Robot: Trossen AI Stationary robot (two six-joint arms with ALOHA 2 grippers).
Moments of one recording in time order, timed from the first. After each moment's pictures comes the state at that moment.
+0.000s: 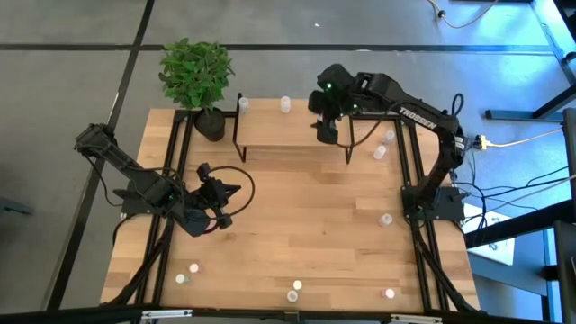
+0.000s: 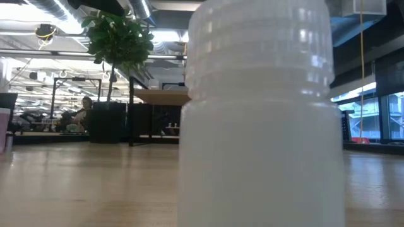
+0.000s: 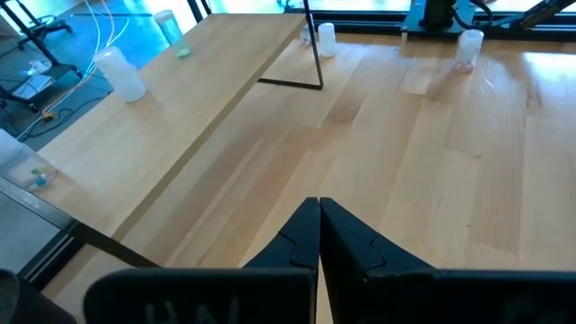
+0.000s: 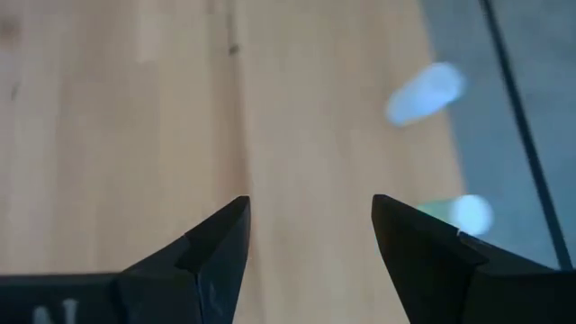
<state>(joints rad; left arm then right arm) -0.60 1.11 0.96 -0.75 -0.97 -0.65 -0.40 1.75 1.95 -1.14 -0.06 -0.34</state>
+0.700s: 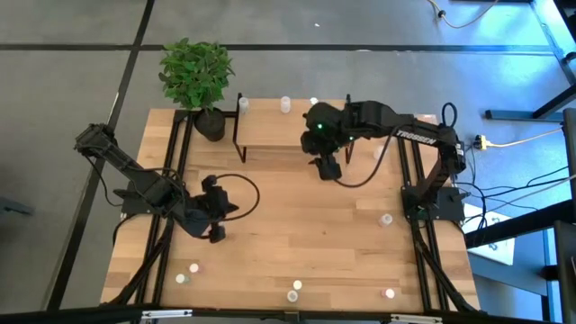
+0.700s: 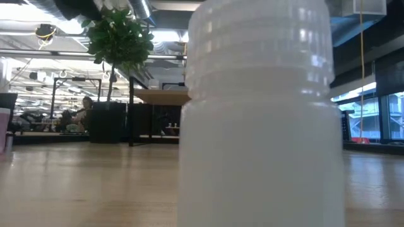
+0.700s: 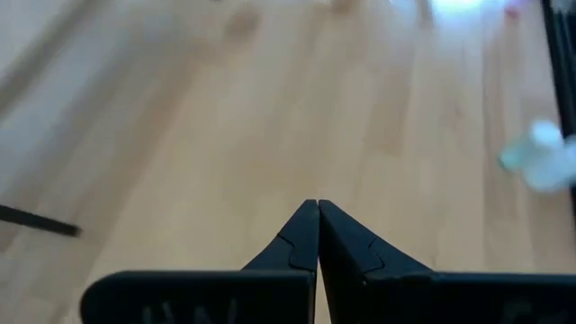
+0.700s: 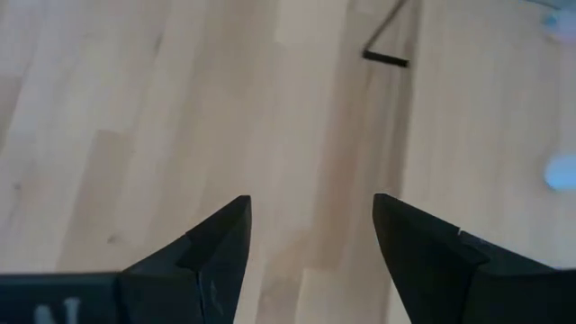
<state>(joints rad) -0.60 1.11 0.96 -0.79 -0.58 -0.71 -0.14 1.75 1.95 -1.22 -0.06 -0.35</state>
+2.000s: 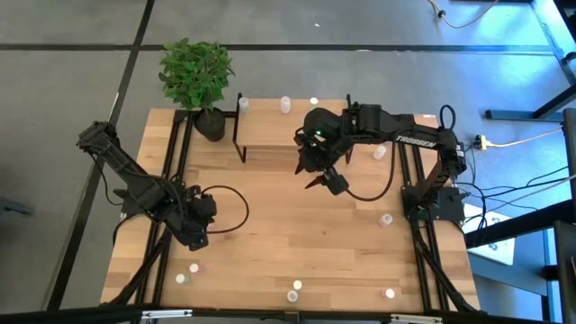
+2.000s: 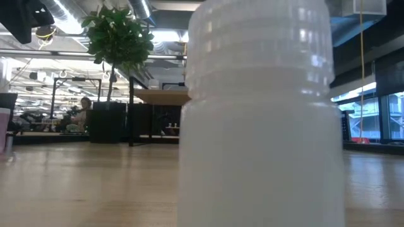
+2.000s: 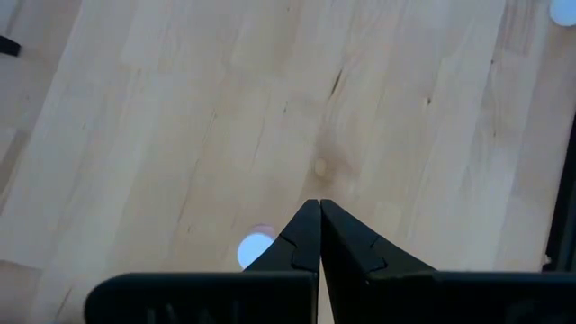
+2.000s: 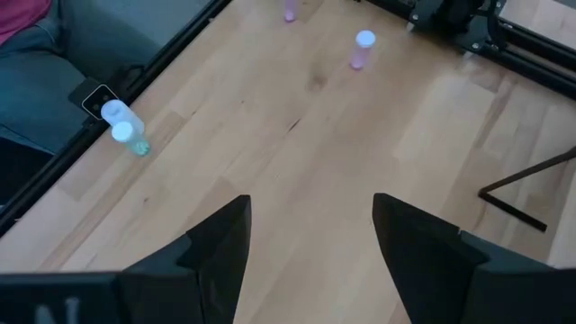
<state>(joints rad) -0.70 1.11 0.96 -1.08 -0.34 -1.00 -0.10 1.75 1.94 -1.12 -0.44 -0.56</state>
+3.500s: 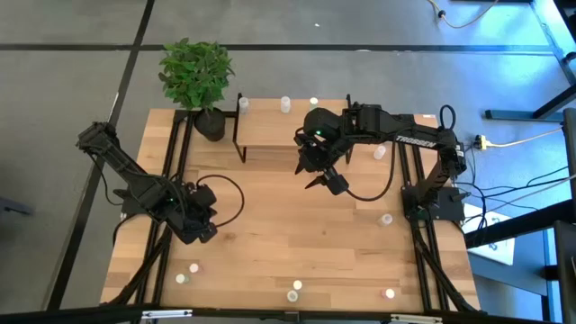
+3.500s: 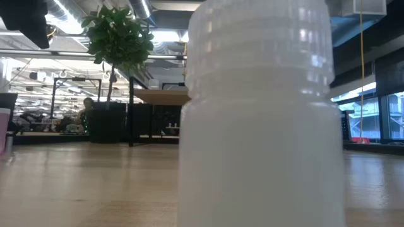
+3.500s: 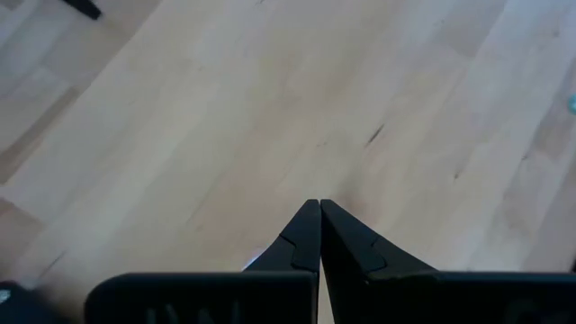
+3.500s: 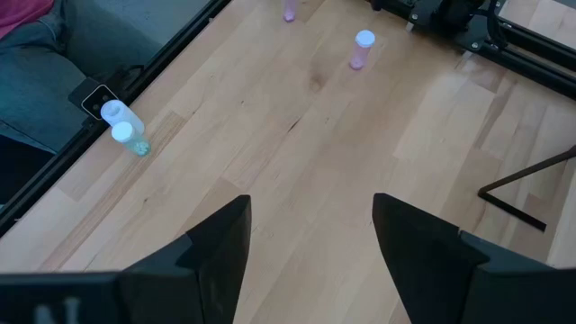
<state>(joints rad) -0.69 1.11 0.96 -1.13 -0.45 -1.28 -0.10 1.75 1.94 -1.12 -0.44 -0.56</state>
